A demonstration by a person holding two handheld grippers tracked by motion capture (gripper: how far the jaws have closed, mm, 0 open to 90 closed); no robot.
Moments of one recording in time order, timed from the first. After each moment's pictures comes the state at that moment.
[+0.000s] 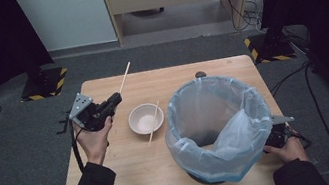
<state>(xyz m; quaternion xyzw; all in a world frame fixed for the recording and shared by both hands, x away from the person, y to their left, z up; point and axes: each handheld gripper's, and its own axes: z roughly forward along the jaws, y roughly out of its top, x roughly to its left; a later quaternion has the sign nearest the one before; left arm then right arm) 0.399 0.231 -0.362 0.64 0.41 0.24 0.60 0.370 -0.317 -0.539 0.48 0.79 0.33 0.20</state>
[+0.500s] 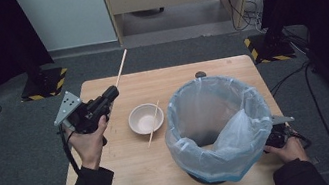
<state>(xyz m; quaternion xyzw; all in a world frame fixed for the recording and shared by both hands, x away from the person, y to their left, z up) 0.370 0.227 -0.321 0.62 0.36 0.25 0.66 0.370 -0.317 -0.539 0.48 0.79 0.33 0.20</state>
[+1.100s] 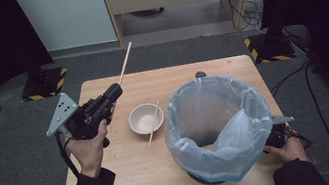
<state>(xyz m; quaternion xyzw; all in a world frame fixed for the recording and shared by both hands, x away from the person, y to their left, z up) 0.341 0.212 -0.292 0.60 0.30 0.25 0.70 0.370 -0.317 -0.539 0.48 0.79 0.33 0.20</state>
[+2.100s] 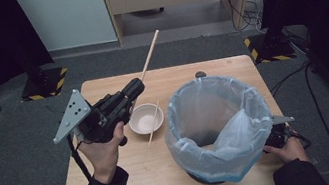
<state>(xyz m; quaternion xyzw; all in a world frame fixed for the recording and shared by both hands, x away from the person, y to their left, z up) 0.316 0.165 -0.257 0.59 0.21 0.23 0.75 0.370 -0.317 -0.539 0.48 0.79 0.33 0.20</state>
